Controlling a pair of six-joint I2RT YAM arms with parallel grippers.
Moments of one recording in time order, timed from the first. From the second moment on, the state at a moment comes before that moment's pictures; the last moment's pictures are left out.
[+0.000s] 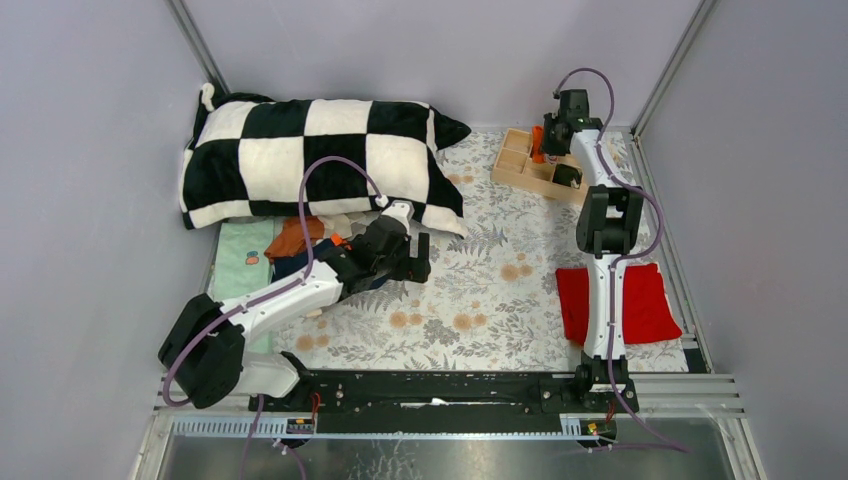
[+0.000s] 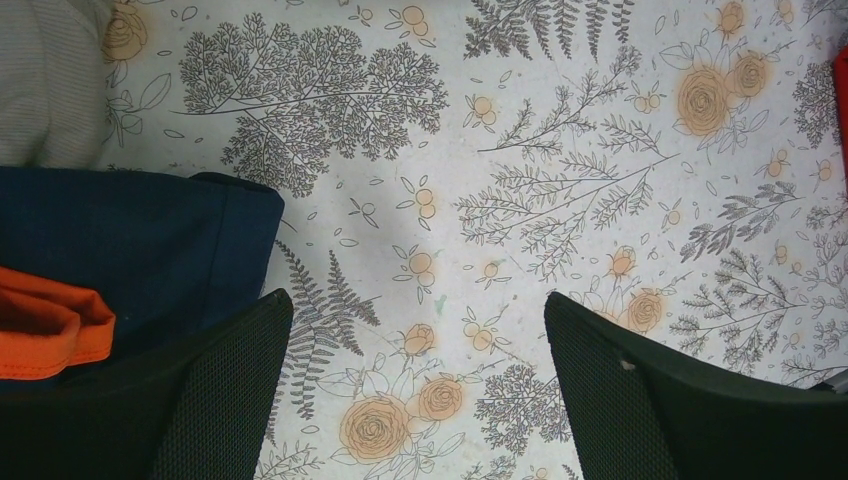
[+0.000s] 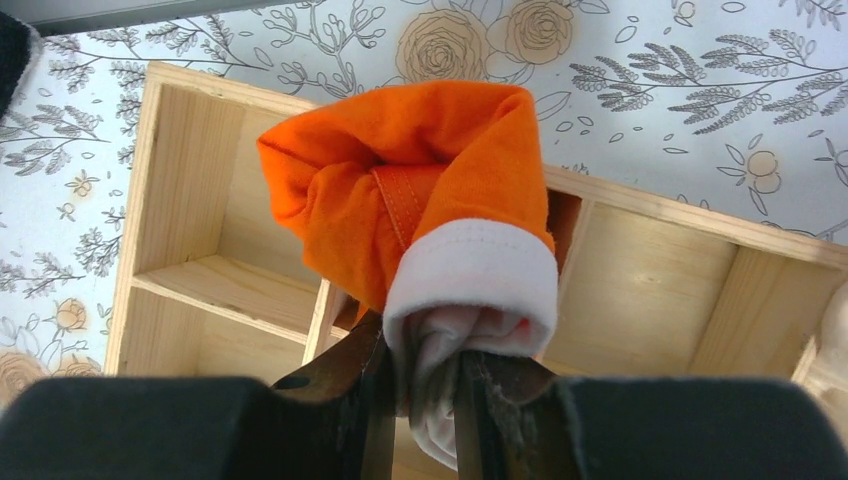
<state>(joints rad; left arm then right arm) -0.73 1.33 0.82 -0.26 -0.11 -0.49 0.01 2.56 2.36 -0.63 -0.06 0.14</state>
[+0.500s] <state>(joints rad) -0.72 1.36 0.82 -0.25 -0.09 -0.49 0.02 2.56 2.34 -0.59 0.01 0.11</state>
